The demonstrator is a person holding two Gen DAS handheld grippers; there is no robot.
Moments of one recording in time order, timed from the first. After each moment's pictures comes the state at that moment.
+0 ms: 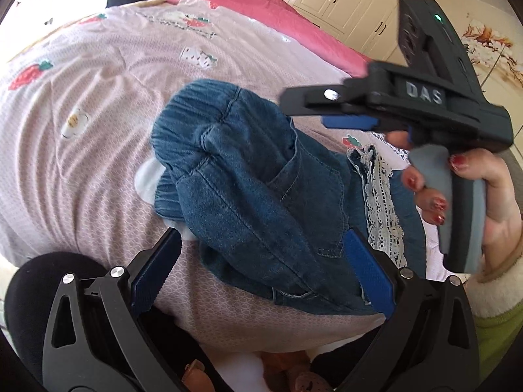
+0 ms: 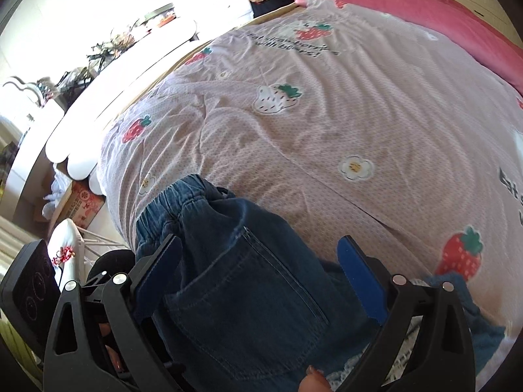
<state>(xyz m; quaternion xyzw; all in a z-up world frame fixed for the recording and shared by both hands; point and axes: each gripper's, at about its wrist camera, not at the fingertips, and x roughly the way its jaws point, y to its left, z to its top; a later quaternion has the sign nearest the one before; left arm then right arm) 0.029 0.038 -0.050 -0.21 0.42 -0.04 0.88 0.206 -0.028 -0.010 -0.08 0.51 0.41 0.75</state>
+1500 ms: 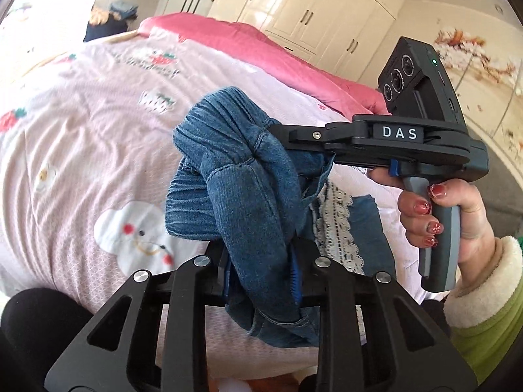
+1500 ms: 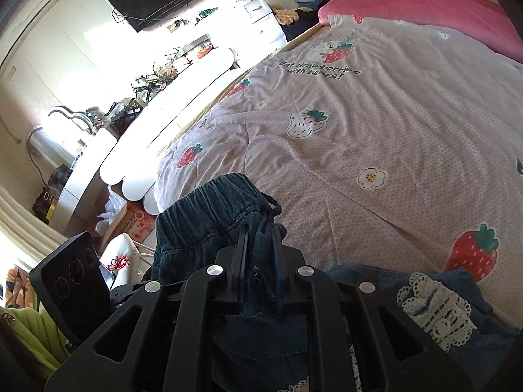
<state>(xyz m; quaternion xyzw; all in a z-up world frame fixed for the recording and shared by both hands) 0.038 0.011 -0.013 -0.19 0.35 -0.08 0.92 0.207 -0.101 0.021 0.04 0.48 0.49 0.73</state>
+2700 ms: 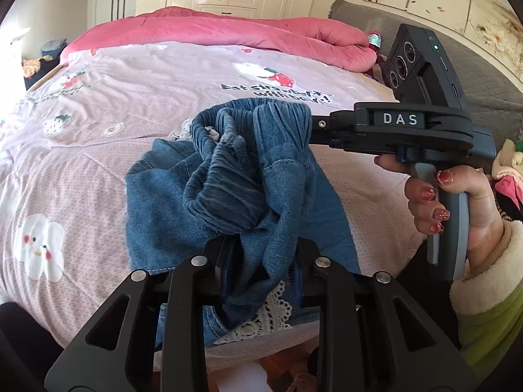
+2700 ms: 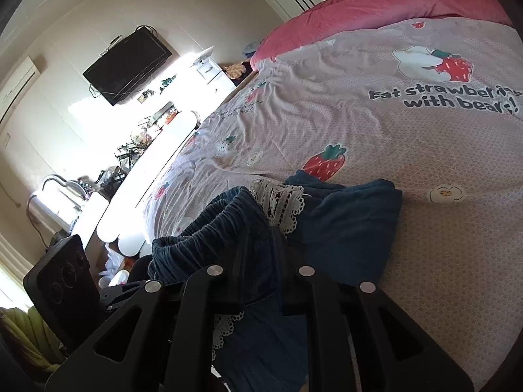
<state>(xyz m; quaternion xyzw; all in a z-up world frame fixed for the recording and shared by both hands) 0.064 -0.143 -0.032 -0.03 0.40 -0.16 0.90 0.169 -0.301 -0.022 0.17 0.43 0.40 0.79</state>
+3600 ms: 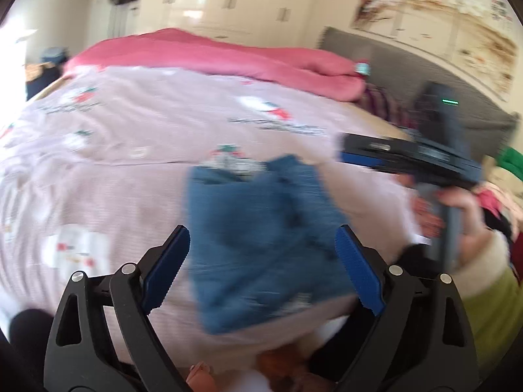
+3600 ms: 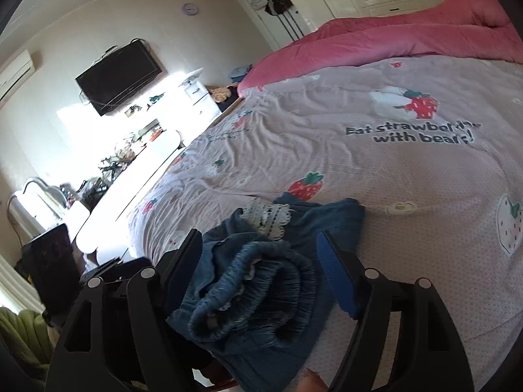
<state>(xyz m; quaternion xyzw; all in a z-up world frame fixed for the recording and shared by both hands) 0.036 -0.081 -0.001 -0.06 0.36 -0.16 0.92 0.130 -0.308 0.023 0.13 0.38 0.38 0.83</state>
